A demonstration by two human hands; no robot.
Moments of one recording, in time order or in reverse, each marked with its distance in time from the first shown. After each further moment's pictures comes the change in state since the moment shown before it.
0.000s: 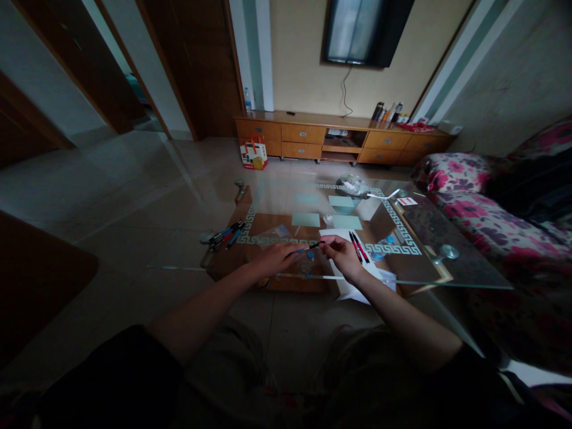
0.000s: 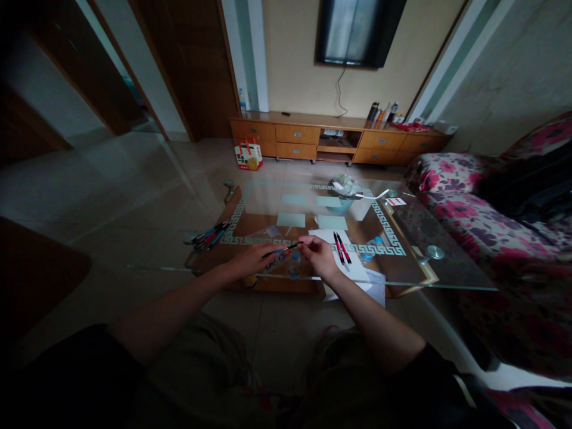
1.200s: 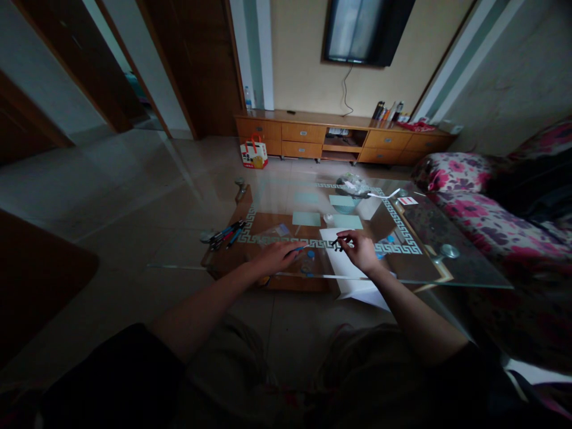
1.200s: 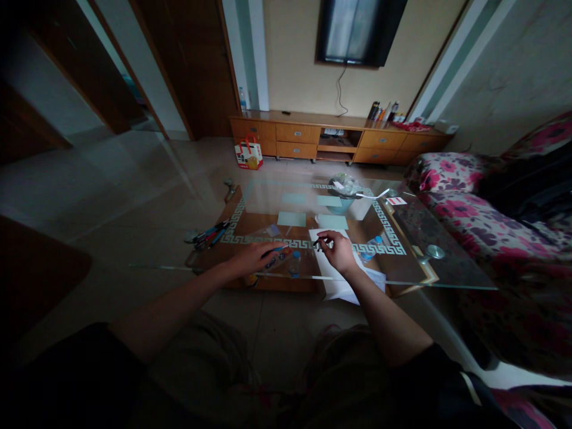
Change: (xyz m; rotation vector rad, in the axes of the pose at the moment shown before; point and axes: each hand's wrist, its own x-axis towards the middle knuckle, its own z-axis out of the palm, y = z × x) left_hand -0.003 0.000 -0.003 0.043 -0.017 -0.068; right_hand 0.014 0.005 -0.063 -0.796 0.076 -0.317
